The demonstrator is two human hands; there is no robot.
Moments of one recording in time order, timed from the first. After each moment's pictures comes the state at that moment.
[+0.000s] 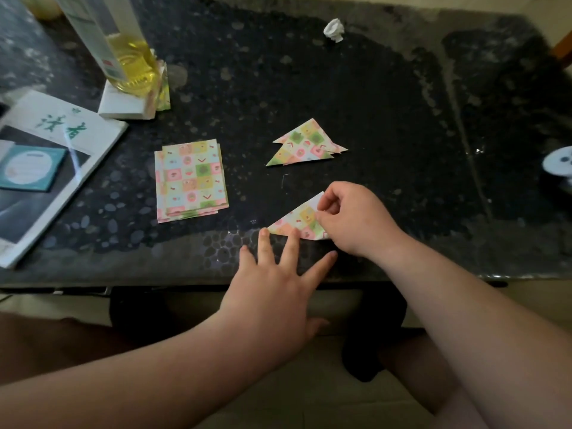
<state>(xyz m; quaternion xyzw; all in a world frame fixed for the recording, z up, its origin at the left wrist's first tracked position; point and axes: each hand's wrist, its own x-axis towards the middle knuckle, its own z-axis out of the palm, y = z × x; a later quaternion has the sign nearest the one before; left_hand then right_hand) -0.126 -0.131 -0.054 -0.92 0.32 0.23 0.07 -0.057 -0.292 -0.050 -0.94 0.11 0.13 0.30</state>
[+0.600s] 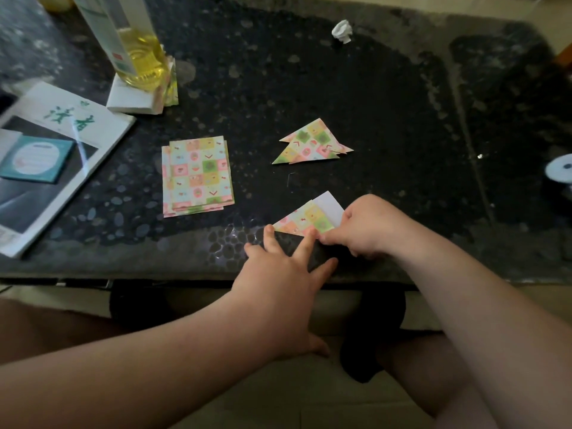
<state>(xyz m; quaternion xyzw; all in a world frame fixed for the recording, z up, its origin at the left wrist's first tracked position) -0.115 -0.135 -0.046 -0.89 0.36 0.27 0.11 -0.053 -0.291 -0.023 -0.92 0.17 0.33 0.15</state>
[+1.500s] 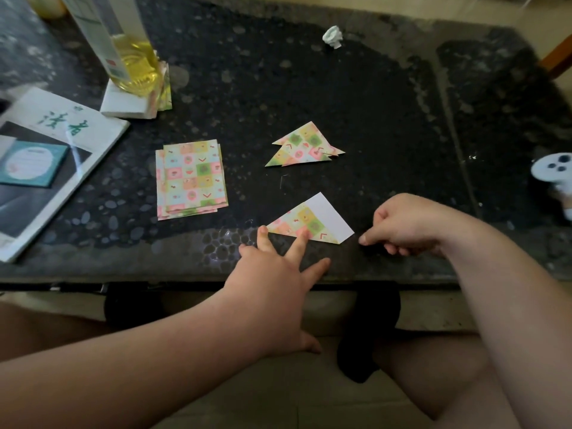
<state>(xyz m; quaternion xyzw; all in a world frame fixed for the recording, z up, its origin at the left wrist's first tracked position) -0.113 -0.135 -0.039 -0.88 0.36 0.29 0.12 -0.056 -0.355 -0.017 -0.88 0.21 0.36 0.23</state>
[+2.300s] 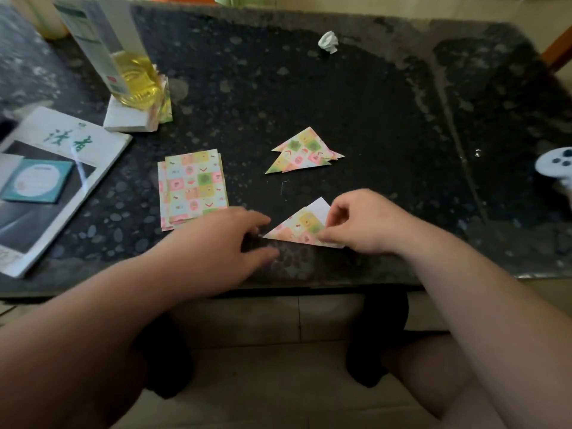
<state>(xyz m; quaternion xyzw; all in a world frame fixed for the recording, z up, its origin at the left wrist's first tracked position) -0.059 -0.071 0.003 -0.93 0.19 0.27 -0.14 -0.053 -0.306 -0.020 -0.93 0.09 0.25 0.24</state>
